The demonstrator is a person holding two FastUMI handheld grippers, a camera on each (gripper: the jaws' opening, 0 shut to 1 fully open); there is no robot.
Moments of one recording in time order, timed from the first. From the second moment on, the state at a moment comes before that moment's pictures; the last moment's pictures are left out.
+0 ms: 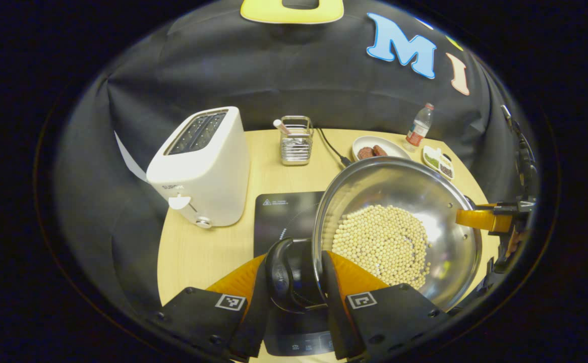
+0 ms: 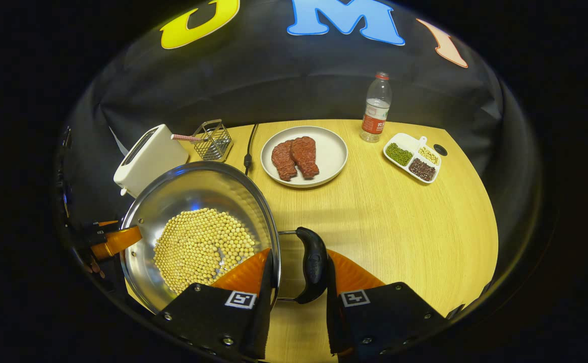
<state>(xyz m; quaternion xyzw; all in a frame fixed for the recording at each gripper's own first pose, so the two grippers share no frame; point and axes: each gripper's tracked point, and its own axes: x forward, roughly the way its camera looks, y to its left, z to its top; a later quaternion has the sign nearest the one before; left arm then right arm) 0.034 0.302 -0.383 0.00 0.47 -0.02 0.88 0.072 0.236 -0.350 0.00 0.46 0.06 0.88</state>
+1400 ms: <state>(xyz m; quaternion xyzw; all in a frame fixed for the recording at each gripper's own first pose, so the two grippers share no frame) 0.040 0.365 -0.412 0.00 0.48 -0.04 0.88 0.063 0.291 -0.376 0.01 0.47 0.04 0.88</state>
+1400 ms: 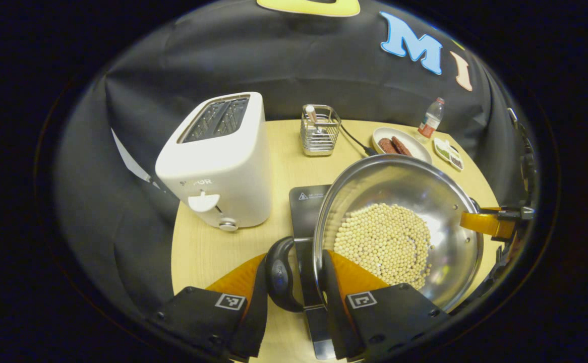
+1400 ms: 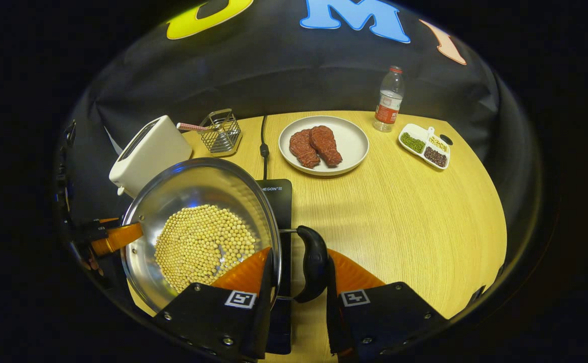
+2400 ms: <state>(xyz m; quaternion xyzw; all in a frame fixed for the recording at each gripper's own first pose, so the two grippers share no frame) 0.029 0.298 -0.229 -0.03 0.22 0.08 0.97 0.057 0.196 -0.225 0.02 0.26 0.10 0.96</state>
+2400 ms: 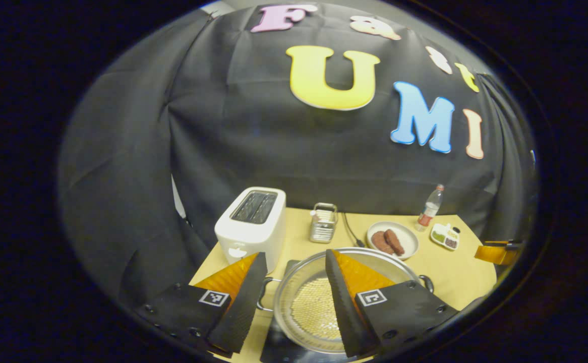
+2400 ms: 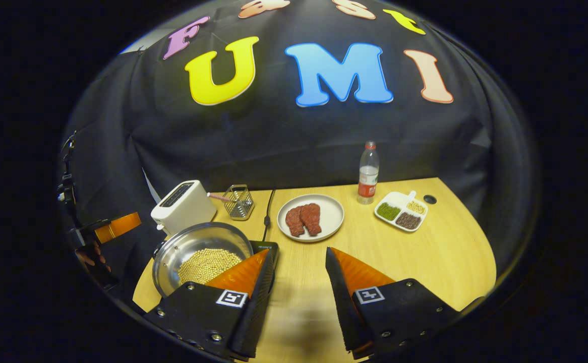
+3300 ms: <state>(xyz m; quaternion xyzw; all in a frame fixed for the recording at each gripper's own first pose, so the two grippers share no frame) -0.034 0.009 -0.030 -0.01 0.01 0.02 1.00 -0.005 0.015 -0.043 -0.01 0.06 0.06 1.00</state>
